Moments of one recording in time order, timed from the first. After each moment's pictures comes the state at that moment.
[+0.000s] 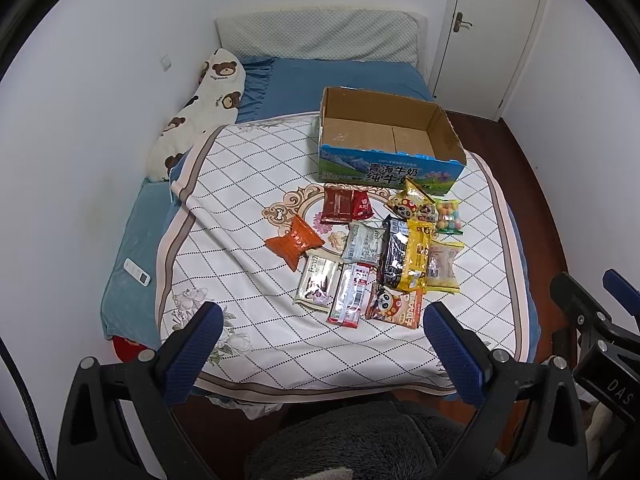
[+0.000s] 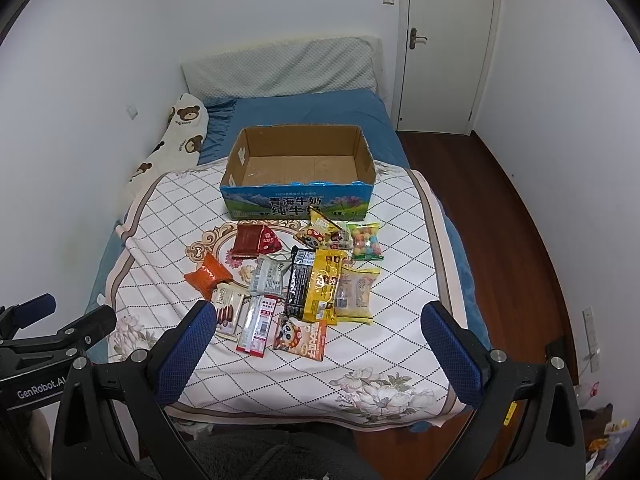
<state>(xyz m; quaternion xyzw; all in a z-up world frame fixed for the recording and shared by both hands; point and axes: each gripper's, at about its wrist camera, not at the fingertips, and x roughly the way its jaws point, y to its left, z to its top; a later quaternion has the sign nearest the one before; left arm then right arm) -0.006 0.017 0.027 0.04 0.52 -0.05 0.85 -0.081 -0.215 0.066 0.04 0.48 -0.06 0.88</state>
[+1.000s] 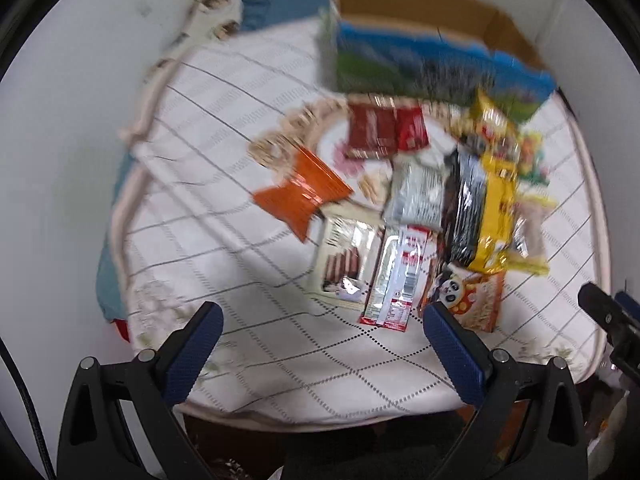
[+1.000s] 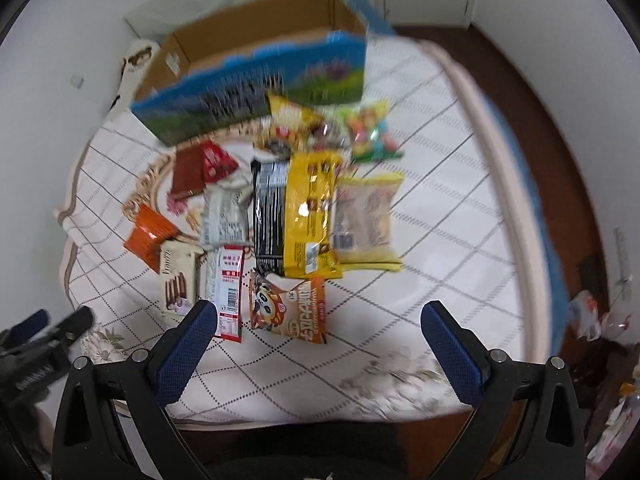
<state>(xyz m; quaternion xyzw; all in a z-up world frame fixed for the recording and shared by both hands) 0.099 0.007 -0.173 0.09 0.64 -0.01 0.76 0.014 -0.263 -0.157 0.14 0.62 -0.07 0.77</state>
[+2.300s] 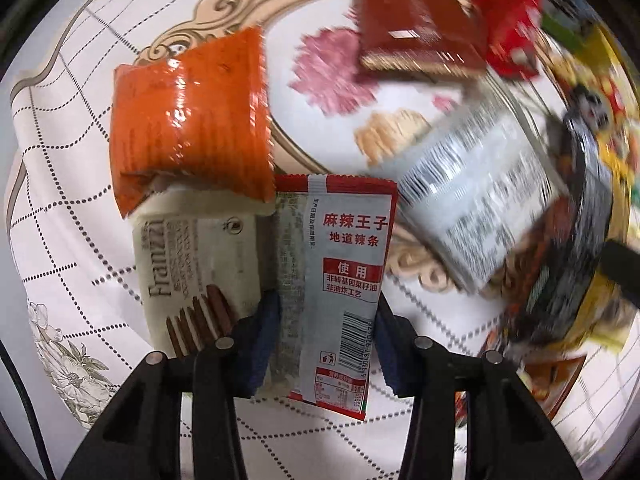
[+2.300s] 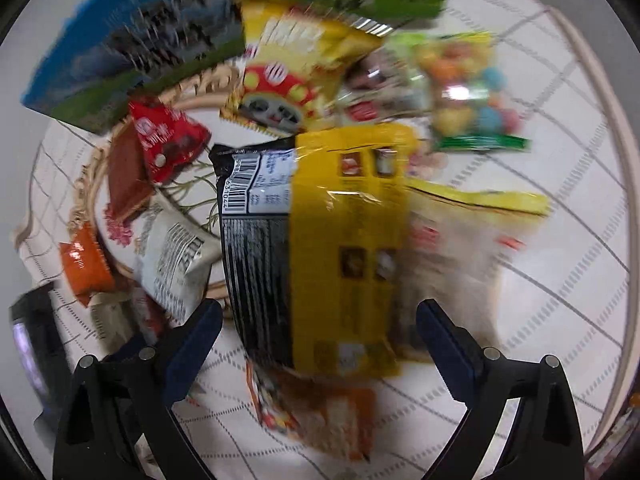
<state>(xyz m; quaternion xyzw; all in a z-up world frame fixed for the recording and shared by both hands) 0.146 -0.004 -0.339 0.03 0.70 0.03 0.72 0.136 -0.252 -0.315 0.17 0.70 -0.04 0.70</state>
